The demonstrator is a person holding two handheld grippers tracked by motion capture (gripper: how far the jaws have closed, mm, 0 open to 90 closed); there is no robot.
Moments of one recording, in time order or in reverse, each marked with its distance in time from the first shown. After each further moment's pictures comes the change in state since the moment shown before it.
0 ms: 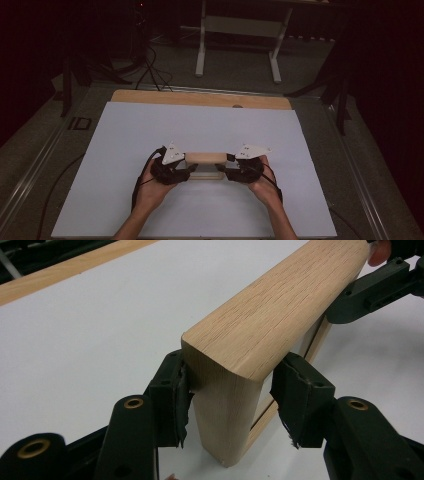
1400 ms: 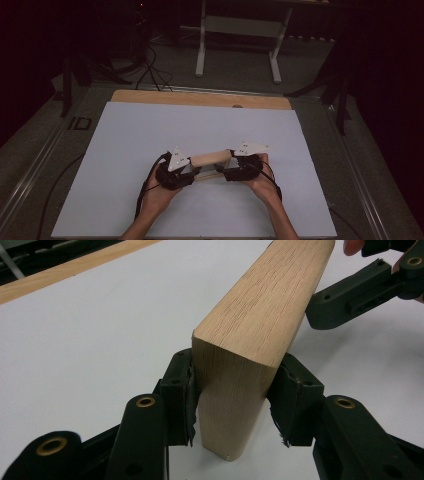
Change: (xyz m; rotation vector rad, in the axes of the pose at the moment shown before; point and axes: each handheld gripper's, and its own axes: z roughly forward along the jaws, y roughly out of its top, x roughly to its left) left arm -0.018 -0.005 0.006 -0.016 0.023 0.004; right arm -0.006 0.001 0.006 0.029 -0.007 0.016
